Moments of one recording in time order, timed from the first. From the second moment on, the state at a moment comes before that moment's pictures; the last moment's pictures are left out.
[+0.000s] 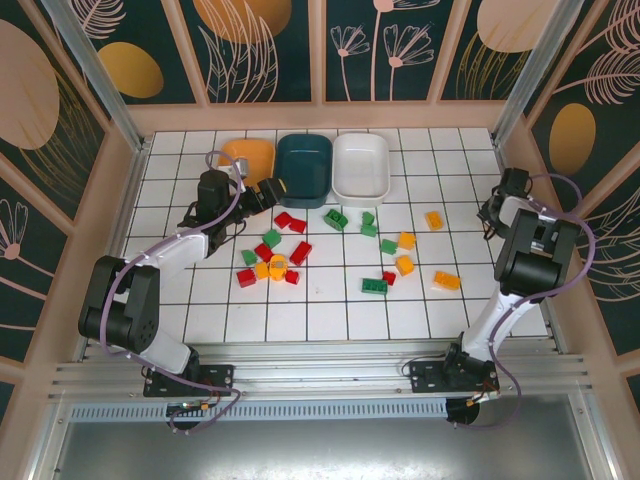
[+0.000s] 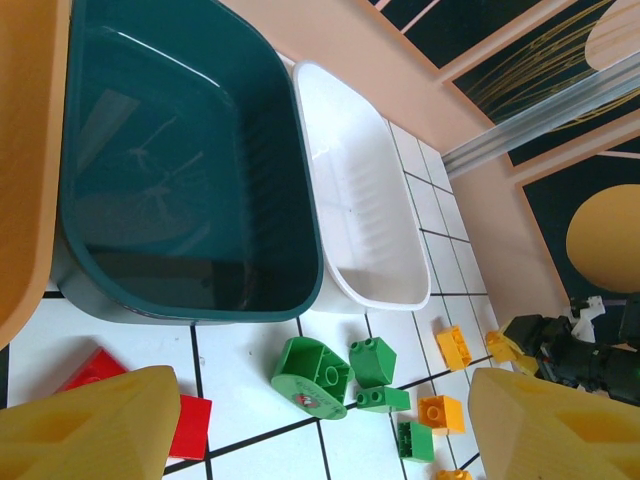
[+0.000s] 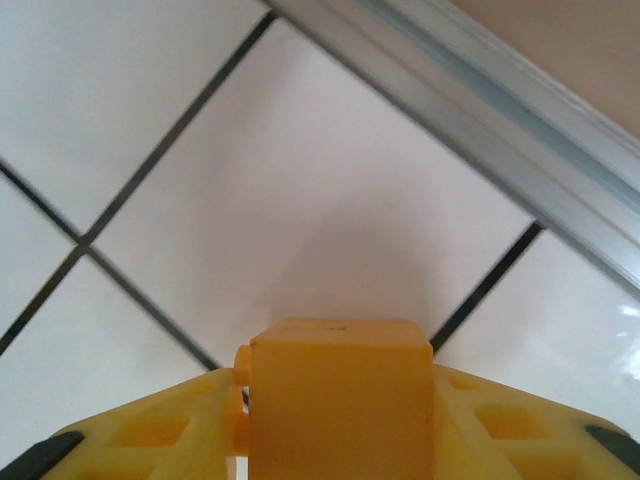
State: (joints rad) left arm -0.28 1.55 0.86 0.31 0.45 -0.75; right arm -0.31 1.89 1.17 -0.32 0.14 0.45
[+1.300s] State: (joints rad) left arm -0.28 1.49 0.72 0.31 0.34 -0.77; right arm 0.26 1.88 1.45 -0.34 0.13 0.41
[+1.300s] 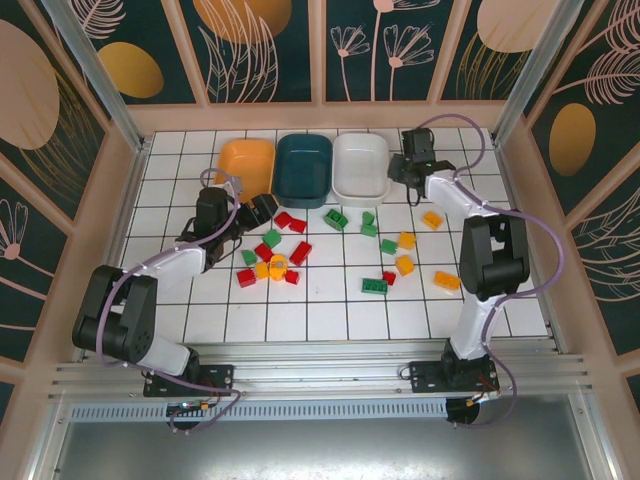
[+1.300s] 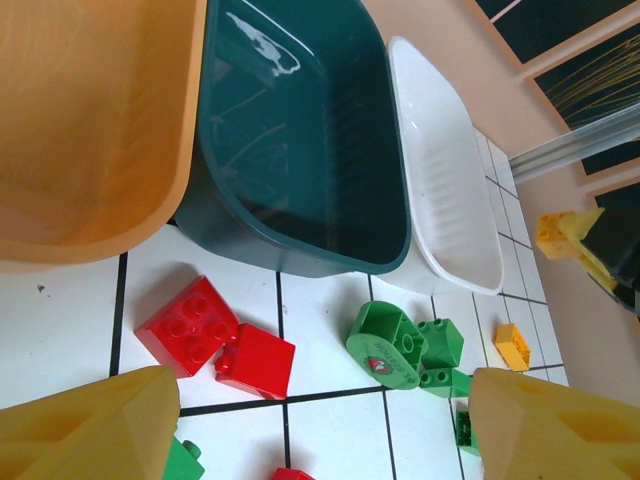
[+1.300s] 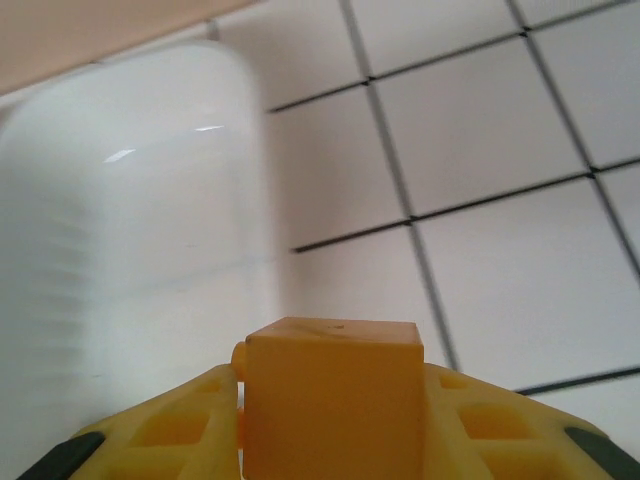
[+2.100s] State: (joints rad) left arm -0.28 1.32 0.60 0.14 0.29 -0.73; right arm 0.41 2.16 1.81 -0.45 0.07 0.30
